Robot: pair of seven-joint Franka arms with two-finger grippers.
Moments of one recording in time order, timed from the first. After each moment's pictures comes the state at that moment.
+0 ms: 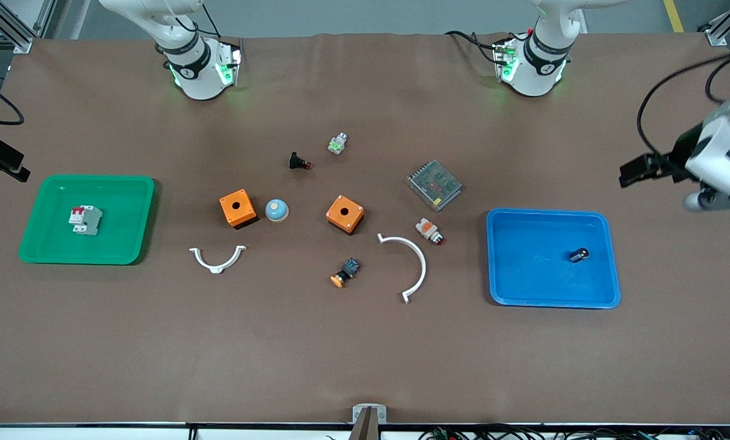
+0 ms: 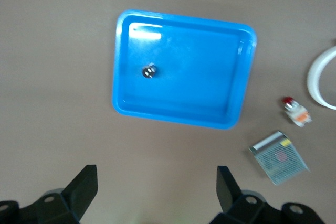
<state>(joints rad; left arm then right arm) 0.03 0.14 -0.11 -1.55 0.06 1.59 -0.16 -0.03 -0.01 -0.10 -1.59 -0.02 1.66 -0.05</state>
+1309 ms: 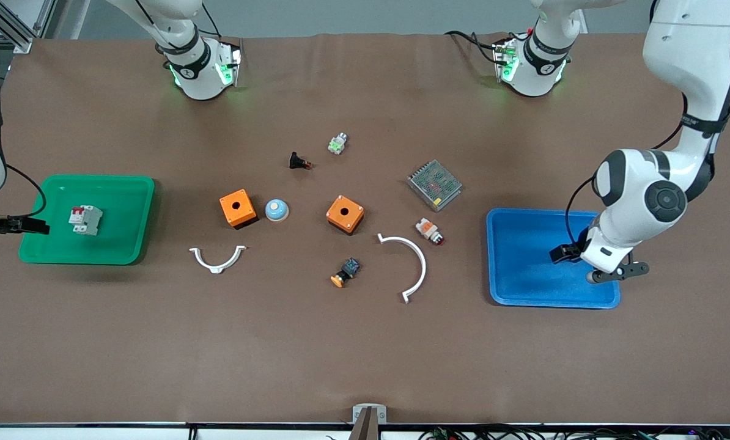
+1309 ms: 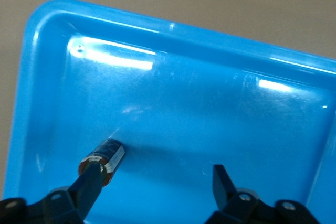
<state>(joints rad) 0.07 0.45 -0.11 -2.02 0.08 2.51 -0.26 -0.29 0.42 -0.11 -1.69 -0.06 1.99 -0.37</state>
